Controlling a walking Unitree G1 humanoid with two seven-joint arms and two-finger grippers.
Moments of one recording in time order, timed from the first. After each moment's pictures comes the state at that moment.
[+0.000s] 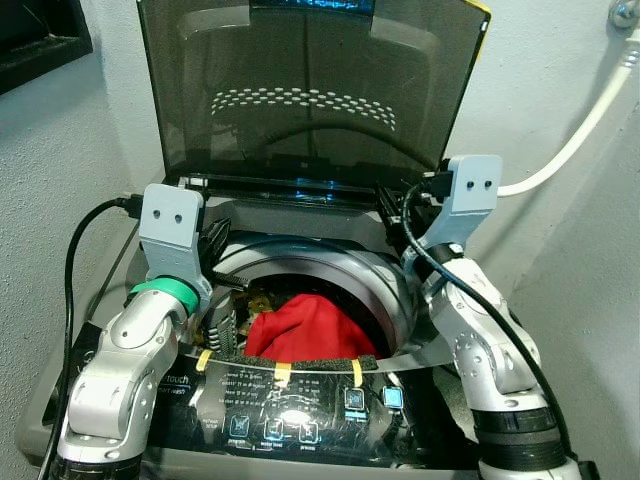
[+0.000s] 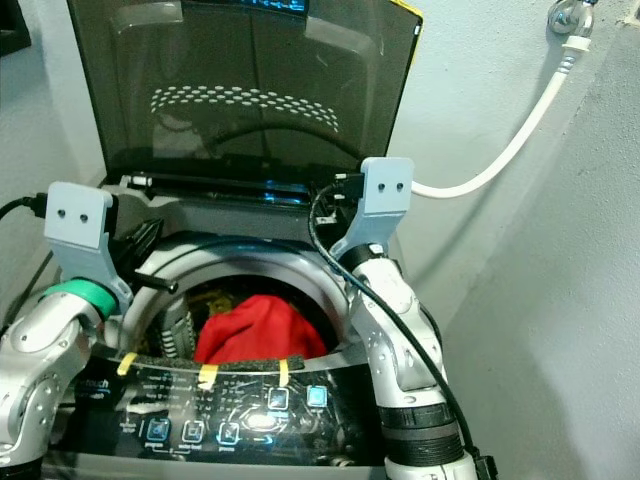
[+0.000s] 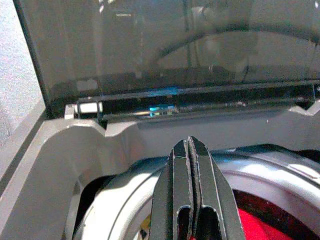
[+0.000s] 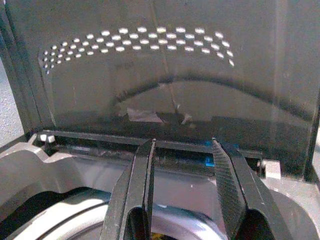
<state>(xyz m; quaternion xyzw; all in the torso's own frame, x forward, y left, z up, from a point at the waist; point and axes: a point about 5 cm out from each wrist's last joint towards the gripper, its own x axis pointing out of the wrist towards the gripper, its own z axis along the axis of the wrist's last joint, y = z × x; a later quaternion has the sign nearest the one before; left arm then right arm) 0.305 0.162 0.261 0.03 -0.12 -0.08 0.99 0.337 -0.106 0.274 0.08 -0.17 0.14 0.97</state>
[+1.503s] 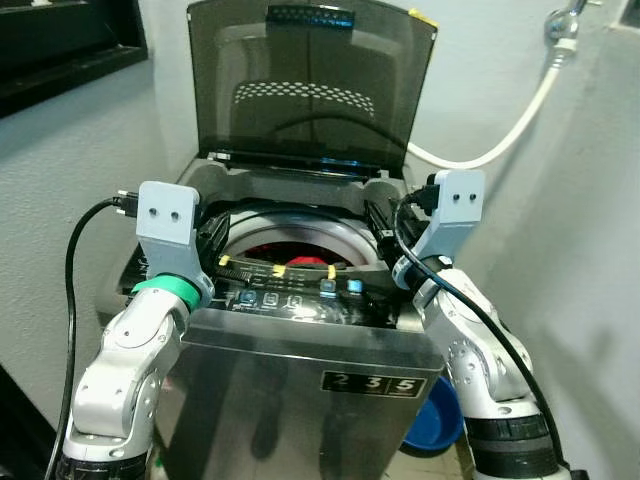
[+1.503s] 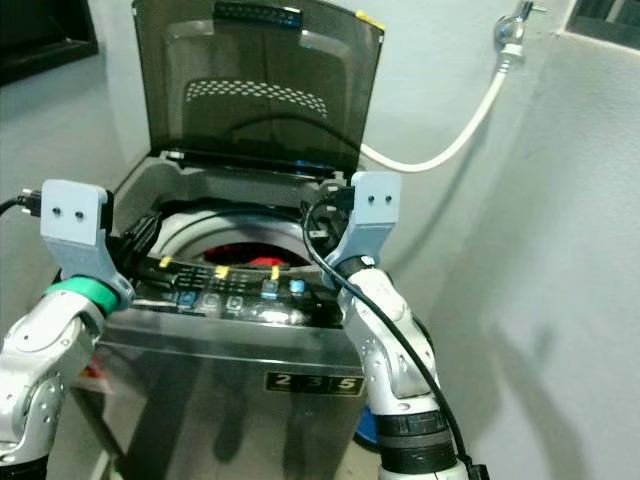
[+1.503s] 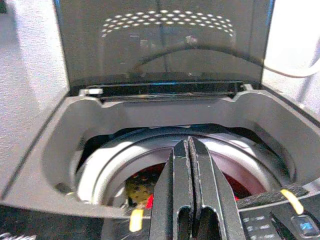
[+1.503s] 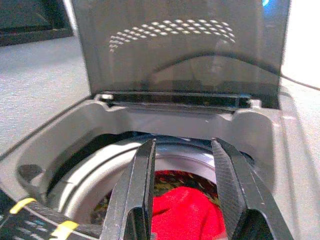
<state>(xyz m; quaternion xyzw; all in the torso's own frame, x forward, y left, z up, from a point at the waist) 0.305 0.160 0.260 0.01 -0.13 -0.08 0.99 0.339 -0.101 0.264 0.09 -0.13 0.15 0.98</state>
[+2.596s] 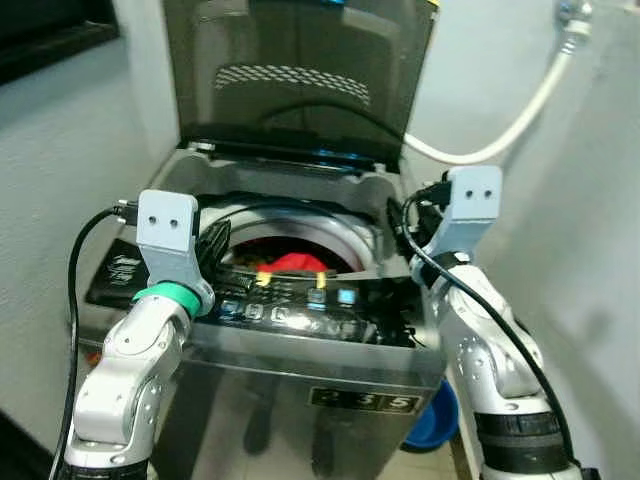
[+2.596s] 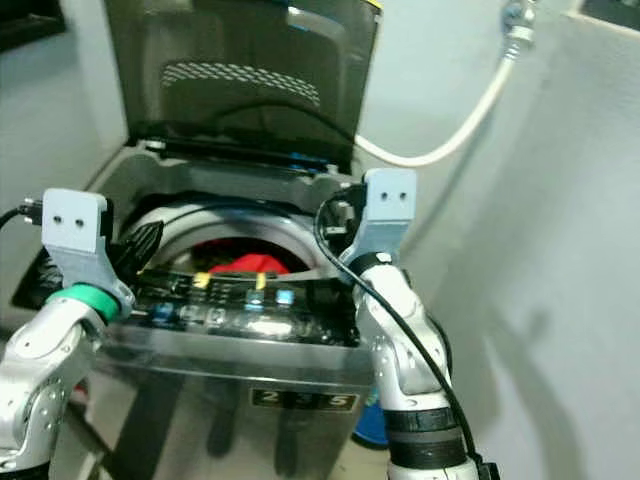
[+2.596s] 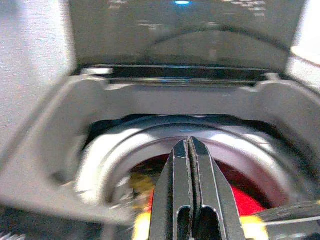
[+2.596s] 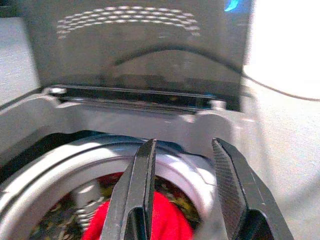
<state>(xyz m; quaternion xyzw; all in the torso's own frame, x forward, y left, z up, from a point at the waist) 0.304 0.163 0.253 0.00 -0.12 -0.07 0.99 0.342 -0.116 0.268 0.04 -0.14 0.09 0.98</state>
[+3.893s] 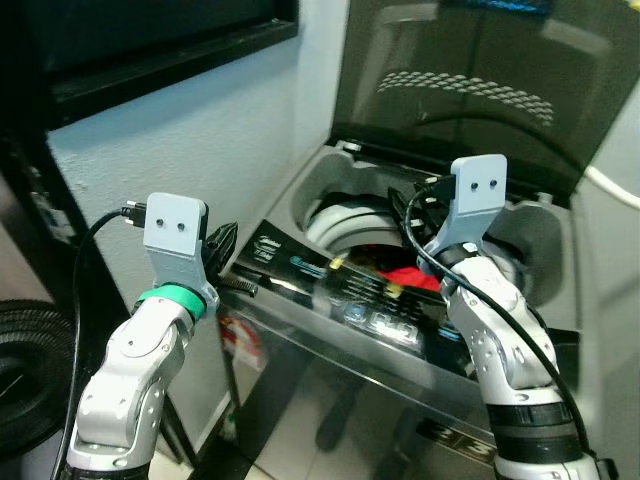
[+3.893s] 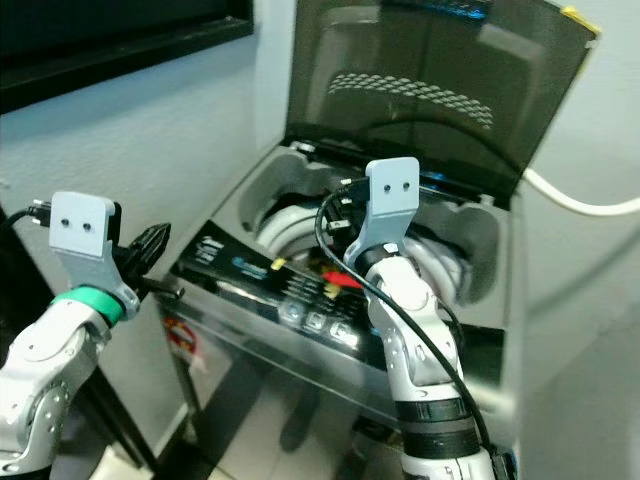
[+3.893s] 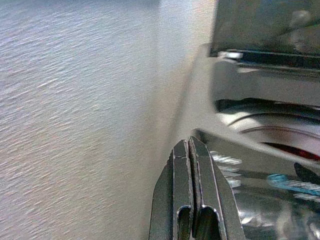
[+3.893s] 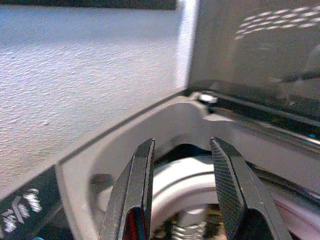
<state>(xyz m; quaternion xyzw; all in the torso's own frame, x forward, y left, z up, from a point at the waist) 0.303 0.157 0.250 0.01 -0.12 -0.09 0.99 0.344 -0.125 0.277 0.01 -0.17 0.13 0.98</state>
